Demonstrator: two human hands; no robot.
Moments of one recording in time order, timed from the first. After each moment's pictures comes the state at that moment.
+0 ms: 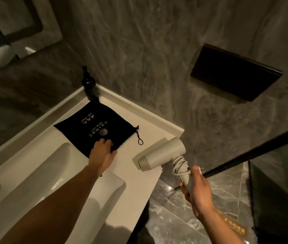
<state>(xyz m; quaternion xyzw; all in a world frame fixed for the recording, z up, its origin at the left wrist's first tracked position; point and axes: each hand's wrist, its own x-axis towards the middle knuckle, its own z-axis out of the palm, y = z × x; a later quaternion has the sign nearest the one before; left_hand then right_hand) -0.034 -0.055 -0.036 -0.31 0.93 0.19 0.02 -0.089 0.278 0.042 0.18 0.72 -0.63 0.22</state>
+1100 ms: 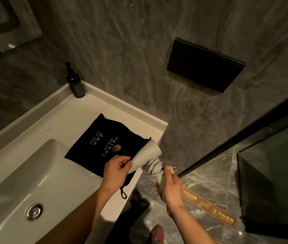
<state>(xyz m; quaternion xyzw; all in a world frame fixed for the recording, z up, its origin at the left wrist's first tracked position) -0.013 0.094 -0.006 -0.32 0.77 0.55 -0.09 -0.060 0.285 0.013 0.13 0.74 -0.61 0.24</state>
